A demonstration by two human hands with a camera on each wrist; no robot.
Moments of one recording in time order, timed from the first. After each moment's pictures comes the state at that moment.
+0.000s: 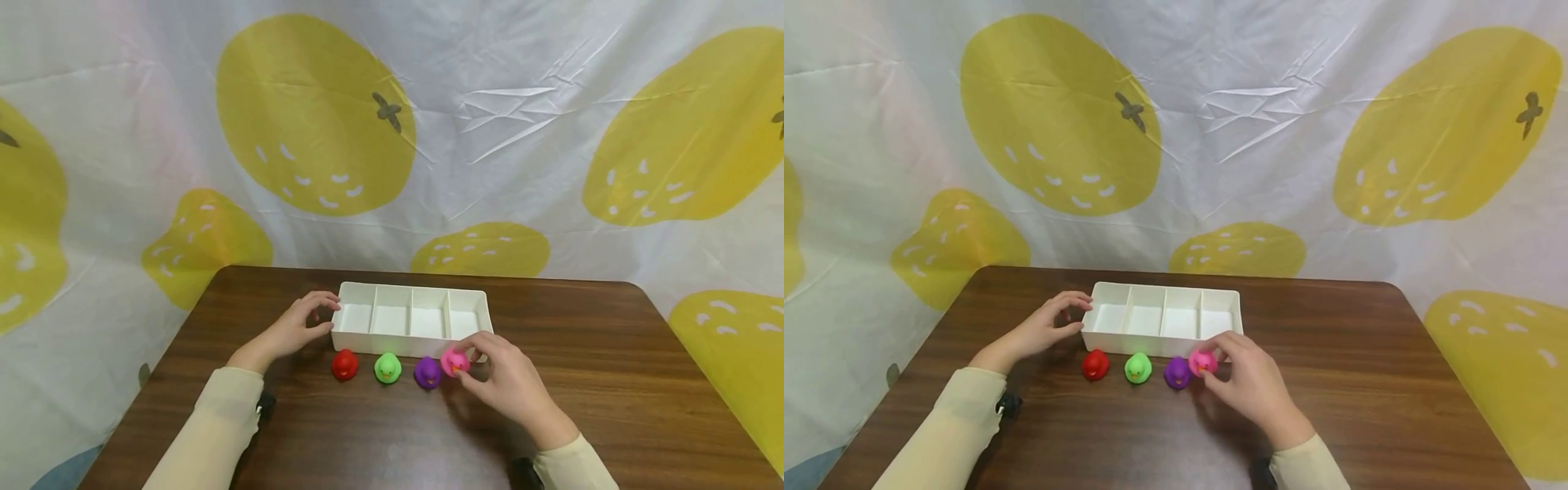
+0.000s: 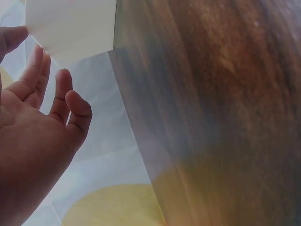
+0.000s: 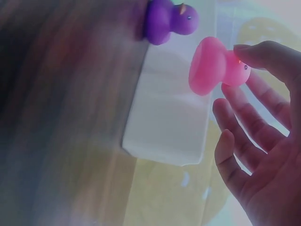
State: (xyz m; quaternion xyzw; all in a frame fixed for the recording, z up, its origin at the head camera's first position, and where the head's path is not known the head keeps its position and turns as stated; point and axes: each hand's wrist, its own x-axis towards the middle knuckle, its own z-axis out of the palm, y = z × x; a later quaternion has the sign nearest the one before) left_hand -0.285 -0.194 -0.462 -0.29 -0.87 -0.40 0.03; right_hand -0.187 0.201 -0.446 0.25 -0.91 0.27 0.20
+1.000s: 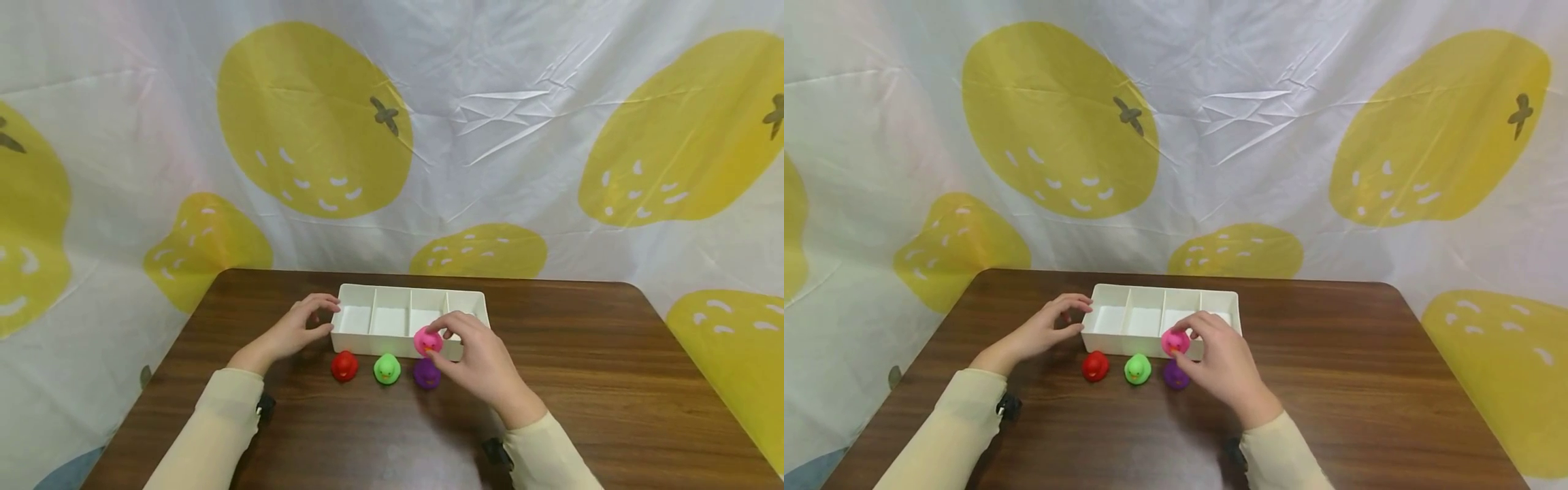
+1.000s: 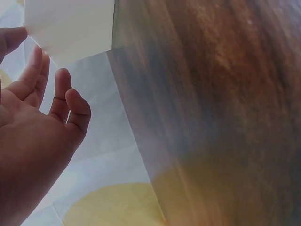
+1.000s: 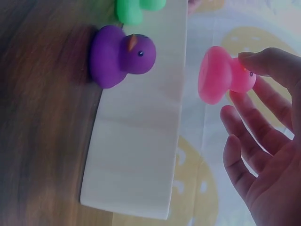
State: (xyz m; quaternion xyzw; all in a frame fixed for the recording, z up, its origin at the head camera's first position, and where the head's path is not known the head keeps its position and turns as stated) left_hand -0.282 -0.194 -0.462 -0.28 -0.87 -0.39 0.02; right_hand -0.201 0.161 -0.424 0.27 -0.89 0.31 0.21
